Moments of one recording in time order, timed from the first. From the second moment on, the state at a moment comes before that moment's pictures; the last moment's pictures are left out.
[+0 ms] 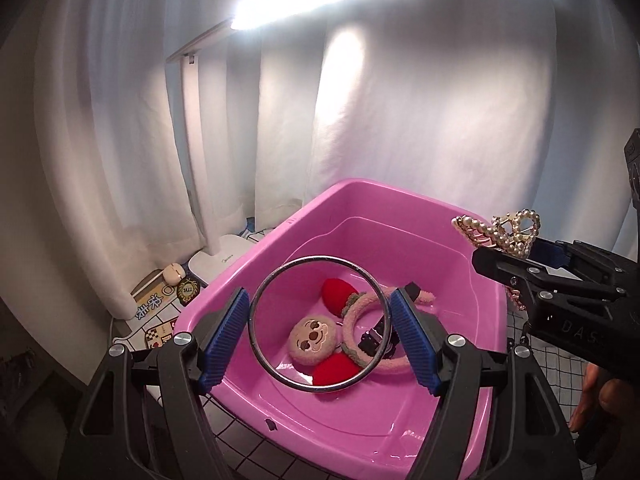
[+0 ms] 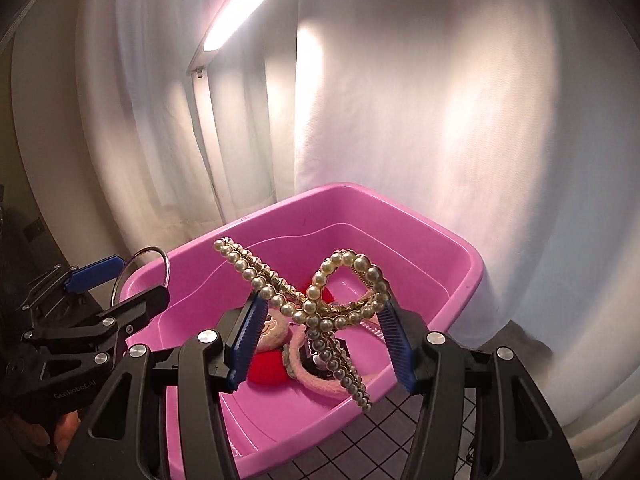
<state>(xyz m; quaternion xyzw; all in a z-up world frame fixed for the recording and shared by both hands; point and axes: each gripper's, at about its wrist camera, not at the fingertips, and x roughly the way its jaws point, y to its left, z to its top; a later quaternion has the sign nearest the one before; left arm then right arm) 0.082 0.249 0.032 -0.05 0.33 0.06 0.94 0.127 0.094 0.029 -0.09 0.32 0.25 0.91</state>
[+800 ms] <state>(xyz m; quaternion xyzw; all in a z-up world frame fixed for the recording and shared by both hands) 0.110 0.272 0.010 -0.07 0.35 0.08 0.93 0.181 0.127 0.002 -0.11 0.36 0.20 0.90</state>
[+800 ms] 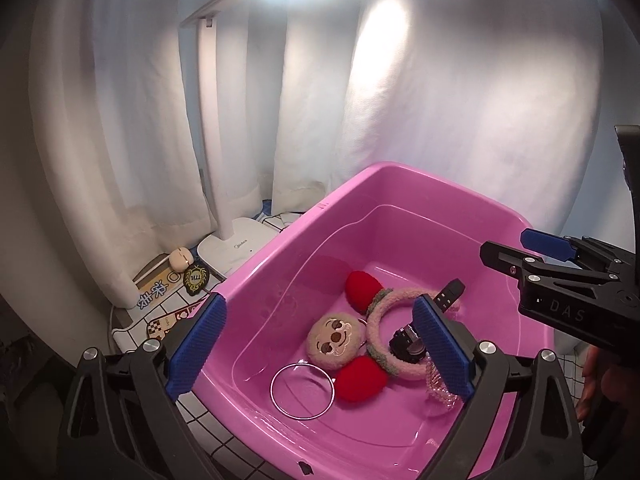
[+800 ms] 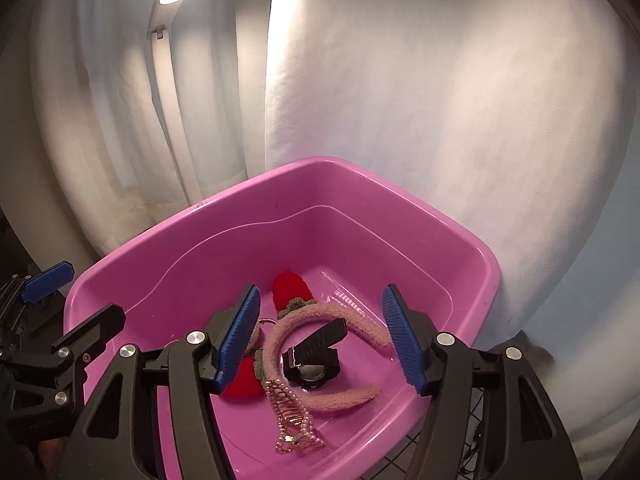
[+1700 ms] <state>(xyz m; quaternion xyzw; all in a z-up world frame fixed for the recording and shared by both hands) 0.089 0.241 0.032 -0.07 0.34 0.08 0.93 0.139 0.065 0.027 -0.05 0.33 0.20 0.92</state>
